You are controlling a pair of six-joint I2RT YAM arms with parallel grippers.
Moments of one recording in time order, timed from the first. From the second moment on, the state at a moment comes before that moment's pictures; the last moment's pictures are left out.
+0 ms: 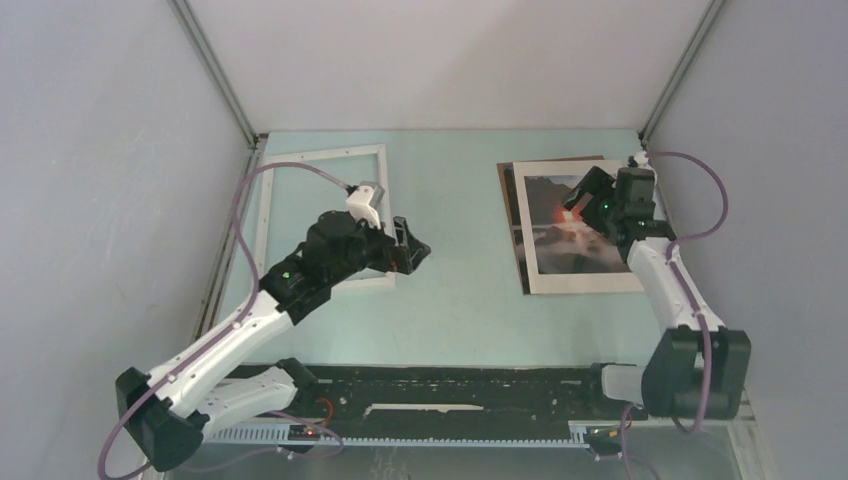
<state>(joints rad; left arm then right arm) -0.70 0.95 0.89 -0.30 0.01 -0.46 -0.01 1.24 0.95 -0.33 -0.05 0.58</state>
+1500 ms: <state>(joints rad) -0.71 1.29 0.82 -0.21 0.21 -0.62 -0.52 1.99 1.36 -0.44 -0.28 0.38</state>
